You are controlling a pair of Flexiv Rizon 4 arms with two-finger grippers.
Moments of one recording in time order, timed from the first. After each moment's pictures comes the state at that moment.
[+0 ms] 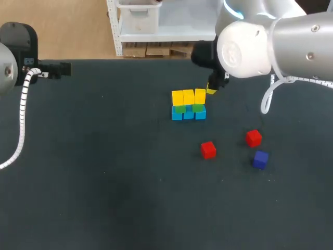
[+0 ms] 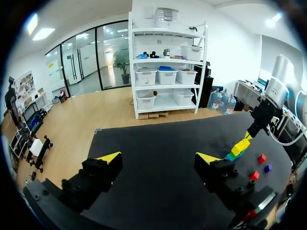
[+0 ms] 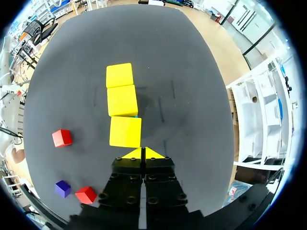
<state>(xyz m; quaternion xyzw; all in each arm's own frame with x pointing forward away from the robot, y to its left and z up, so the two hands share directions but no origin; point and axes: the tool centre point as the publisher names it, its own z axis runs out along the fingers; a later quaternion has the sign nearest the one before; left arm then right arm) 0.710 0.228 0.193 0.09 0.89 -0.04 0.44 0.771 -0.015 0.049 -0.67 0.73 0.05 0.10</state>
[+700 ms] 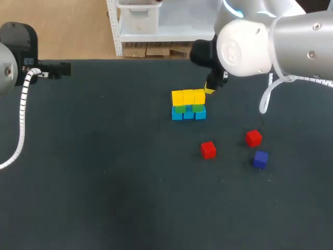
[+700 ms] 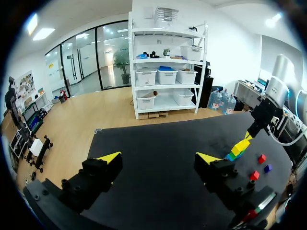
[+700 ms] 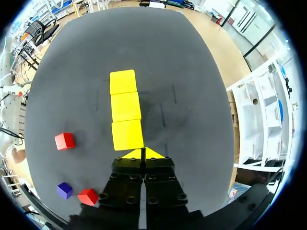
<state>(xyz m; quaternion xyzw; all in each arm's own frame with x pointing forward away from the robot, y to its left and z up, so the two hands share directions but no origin) 0.710 0.228 0.193 0.09 0.89 -0.04 0.44 0.768 -0.008 0.052 -0.67 0.73 0.06 0.10</state>
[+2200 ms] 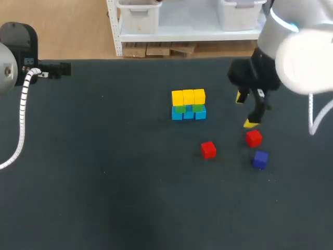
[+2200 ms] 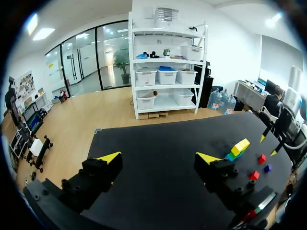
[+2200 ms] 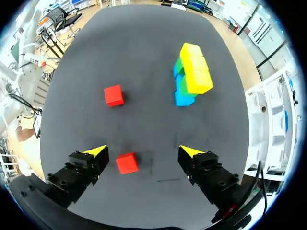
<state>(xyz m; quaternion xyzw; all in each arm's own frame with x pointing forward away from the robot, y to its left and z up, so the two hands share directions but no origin) 0.710 0.228 0.193 0.09 0.89 -0.04 0.44 0.666 -0.095 0.060 -0.72 0.68 0.07 0.07</state>
